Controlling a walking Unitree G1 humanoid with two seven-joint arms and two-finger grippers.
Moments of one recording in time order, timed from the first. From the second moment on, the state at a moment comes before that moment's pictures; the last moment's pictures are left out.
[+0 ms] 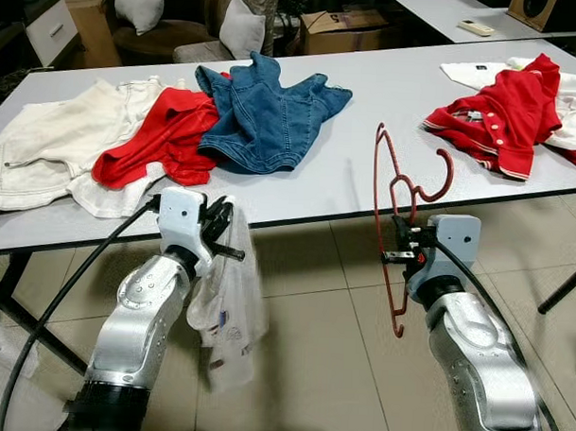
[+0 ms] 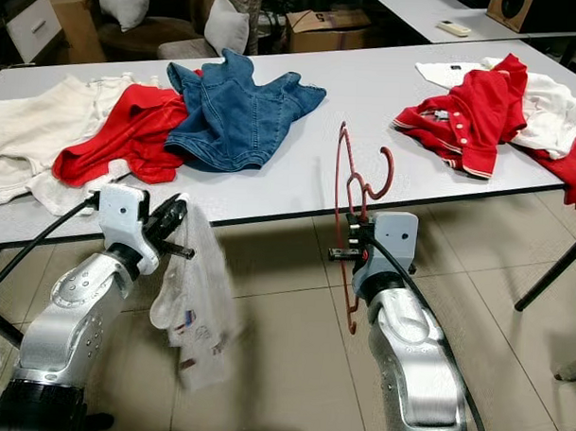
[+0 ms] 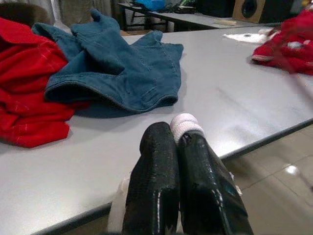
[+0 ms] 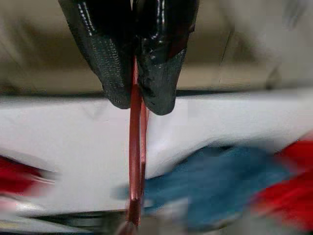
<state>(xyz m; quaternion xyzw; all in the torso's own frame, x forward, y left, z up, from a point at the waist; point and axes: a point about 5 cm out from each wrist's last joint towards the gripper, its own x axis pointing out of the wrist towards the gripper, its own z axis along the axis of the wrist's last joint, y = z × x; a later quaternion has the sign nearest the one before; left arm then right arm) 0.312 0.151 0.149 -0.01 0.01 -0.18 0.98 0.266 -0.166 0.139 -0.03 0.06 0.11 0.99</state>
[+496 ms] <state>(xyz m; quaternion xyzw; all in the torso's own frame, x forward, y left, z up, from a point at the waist) 0.311 0.148 0.151 0.01 0.01 -0.20 0.98 0.272 -0.164 0.149 -0.05 0.04 0.14 0.99</state>
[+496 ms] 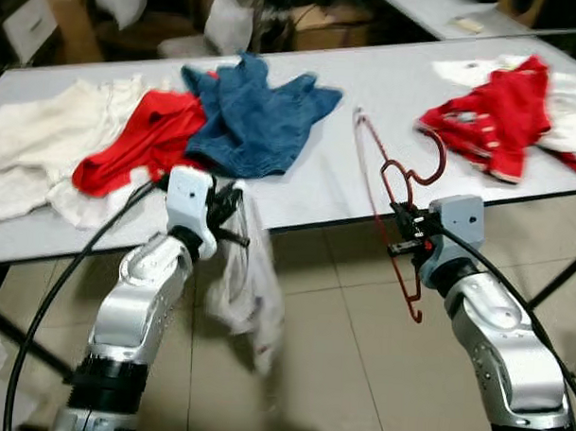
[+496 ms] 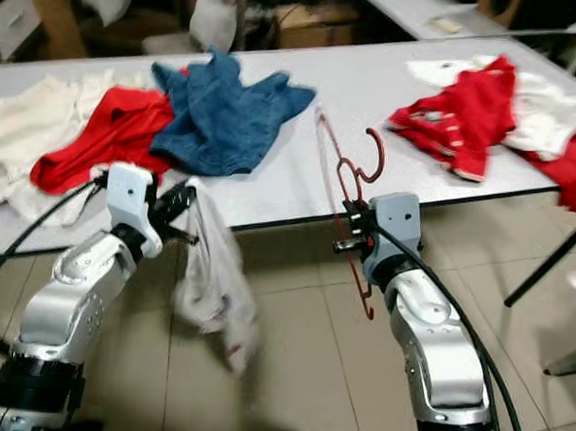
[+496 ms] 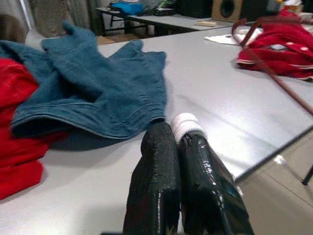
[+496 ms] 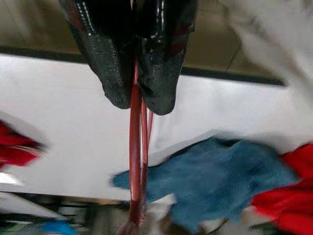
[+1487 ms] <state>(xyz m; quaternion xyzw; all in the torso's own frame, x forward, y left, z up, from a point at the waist) 0.333 0.134 0.191 -0.01 -0.04 -0.25 0.97 0.261 -0.179 0.178 -0.10 0.02 0.28 0.96</state>
